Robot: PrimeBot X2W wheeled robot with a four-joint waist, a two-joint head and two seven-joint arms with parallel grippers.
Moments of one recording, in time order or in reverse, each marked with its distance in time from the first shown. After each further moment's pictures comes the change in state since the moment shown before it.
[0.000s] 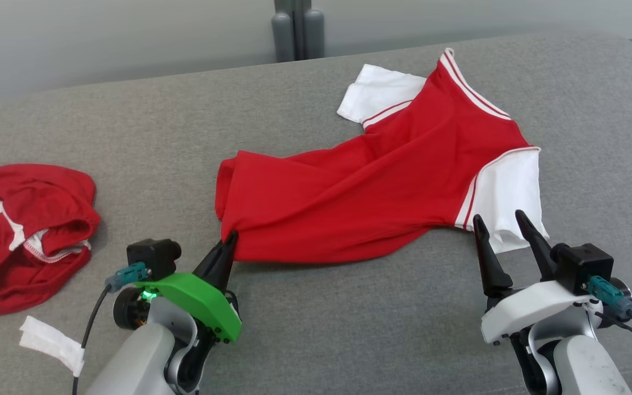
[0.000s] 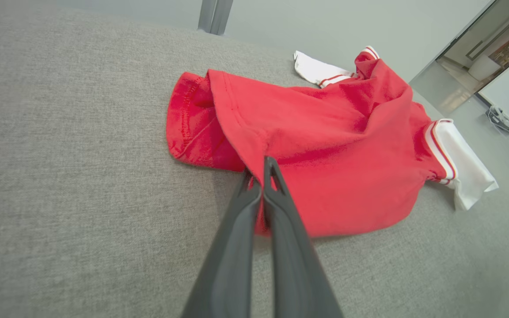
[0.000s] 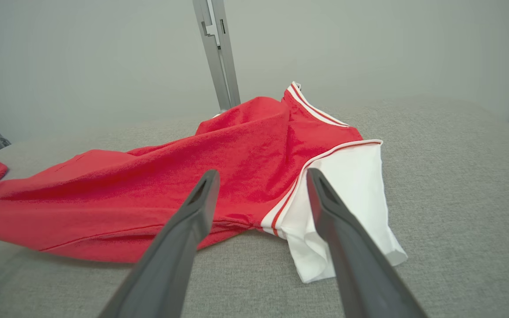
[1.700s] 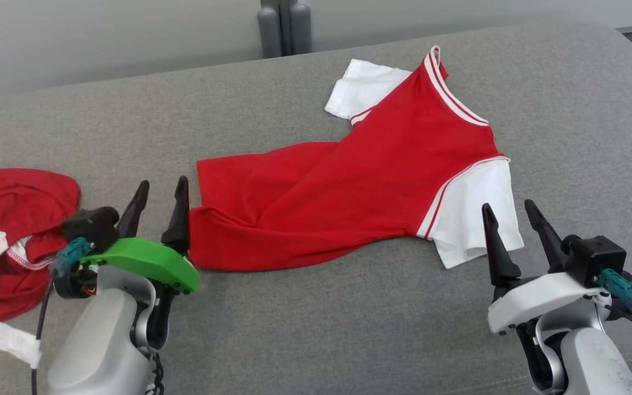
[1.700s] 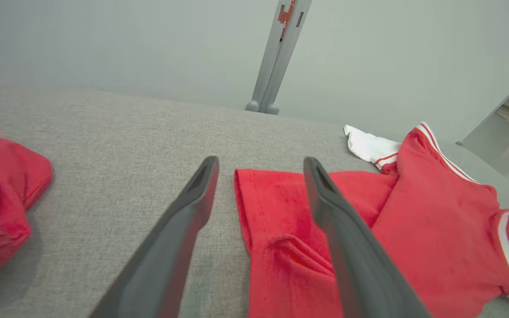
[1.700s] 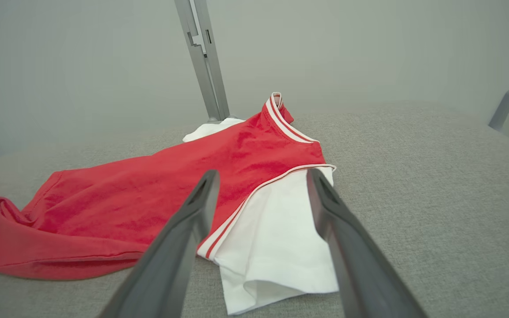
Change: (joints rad) left arm -0.069 0.008 0.159 0.041 0.100 0.086 -0.117; right arm -0.017 0.000 -0.018 -0.015 0.009 0.000 0.000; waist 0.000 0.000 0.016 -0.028
